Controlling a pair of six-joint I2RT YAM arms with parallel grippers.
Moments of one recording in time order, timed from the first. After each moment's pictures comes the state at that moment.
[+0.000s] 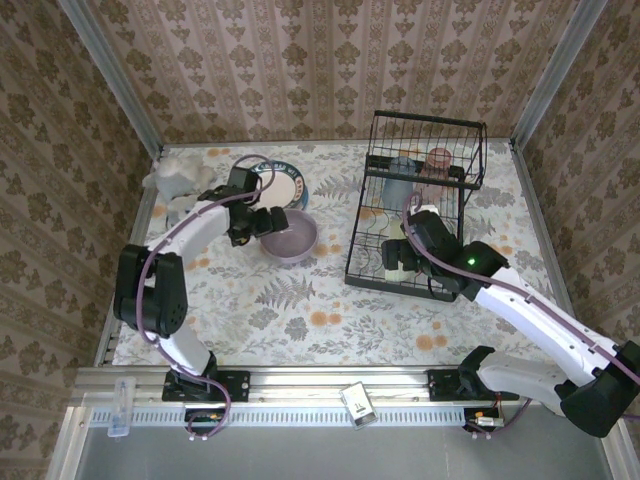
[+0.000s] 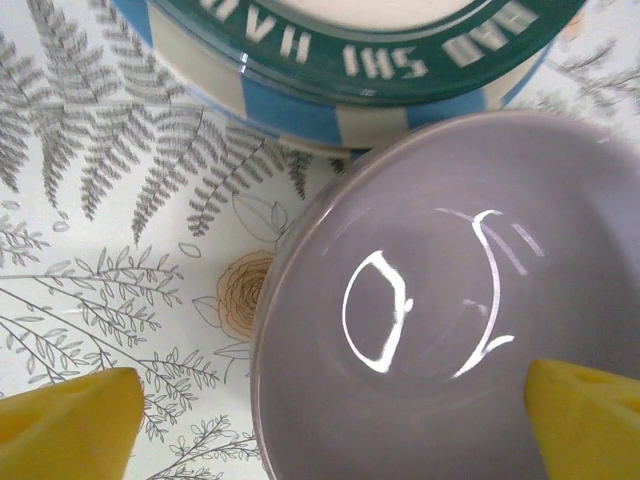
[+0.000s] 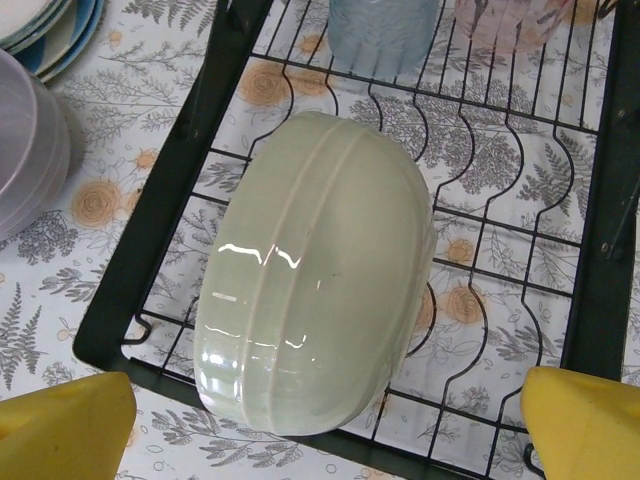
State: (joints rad) left arm -0.34 1.66 1.22 -0.69 0.11 -0.53; right arm 0.63 1.07 1.01 -0.85 0.36 0.47
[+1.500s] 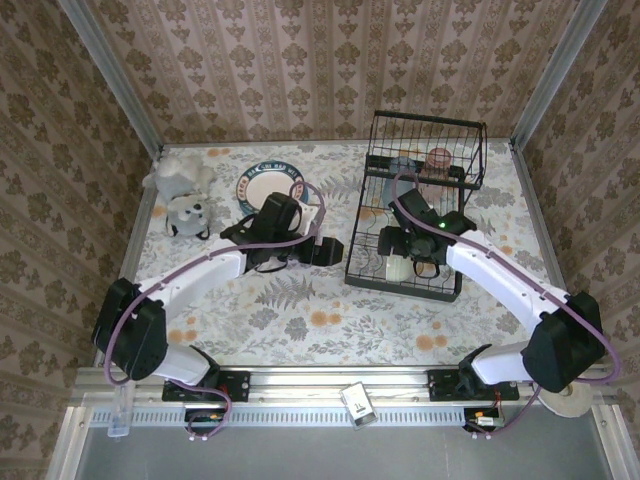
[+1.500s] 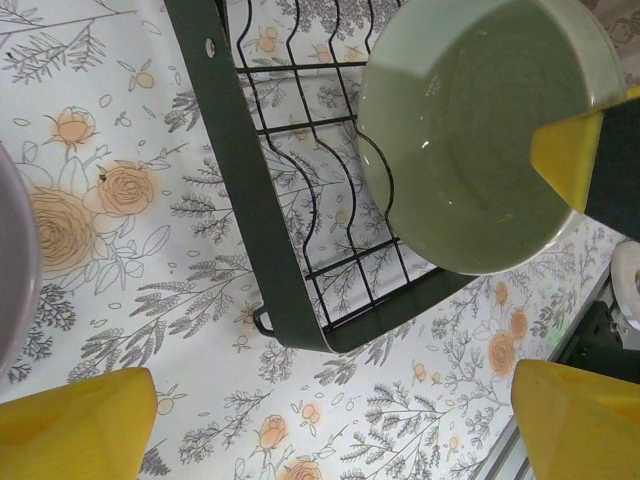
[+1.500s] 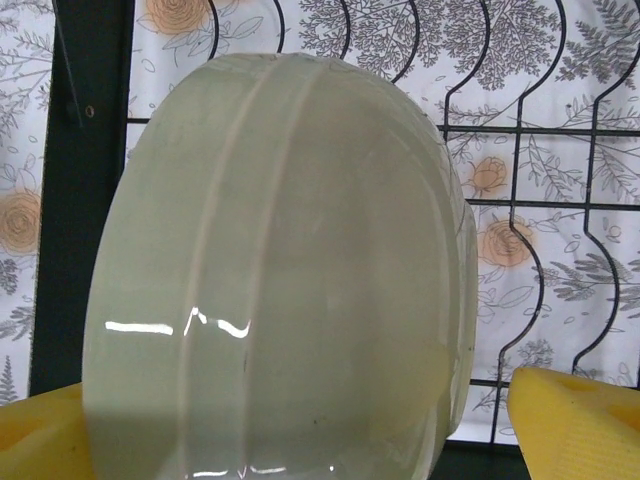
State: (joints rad) left arm -0.70 1.44 1.00 -0.37 0.45 -0.42; right arm 0.49 1.36 1.11 -0.88 0.20 0.66
